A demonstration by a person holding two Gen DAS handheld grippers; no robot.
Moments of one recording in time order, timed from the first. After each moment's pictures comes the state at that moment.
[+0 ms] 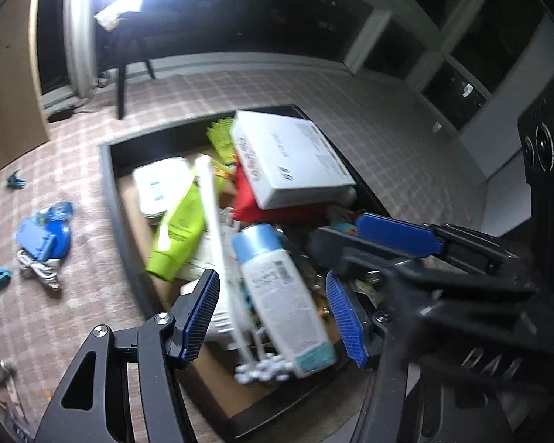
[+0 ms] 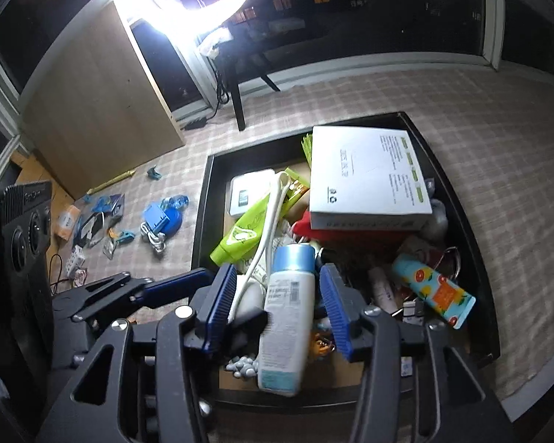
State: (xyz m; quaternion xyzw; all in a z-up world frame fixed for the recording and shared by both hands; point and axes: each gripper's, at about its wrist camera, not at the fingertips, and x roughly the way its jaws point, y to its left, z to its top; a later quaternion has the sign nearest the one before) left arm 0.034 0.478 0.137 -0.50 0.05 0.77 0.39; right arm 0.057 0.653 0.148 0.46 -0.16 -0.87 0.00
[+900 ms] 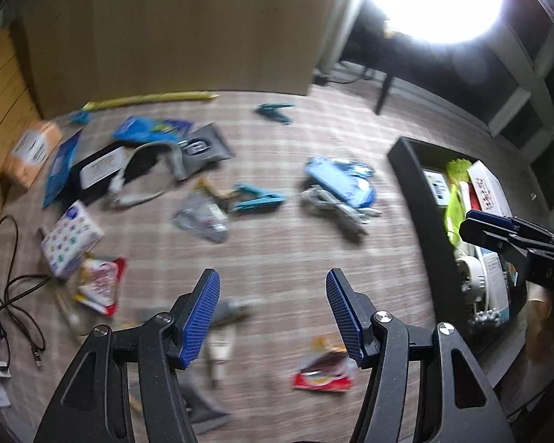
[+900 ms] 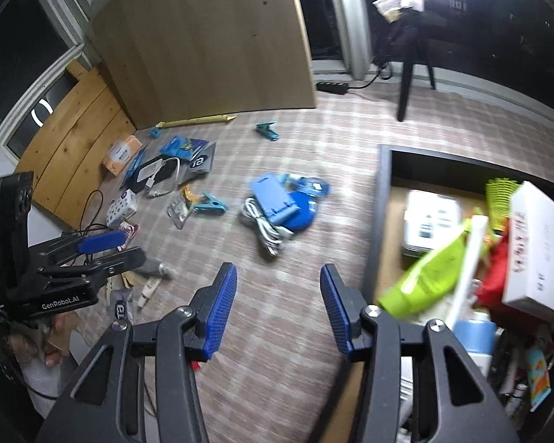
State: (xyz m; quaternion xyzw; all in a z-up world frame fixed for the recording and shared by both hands) left arm -0.054 0.196 0.096 -0.53 0.00 0.83 0.18; right arm -0.040 0.478 0.123 0.51 -0.07 -0.84 0.16
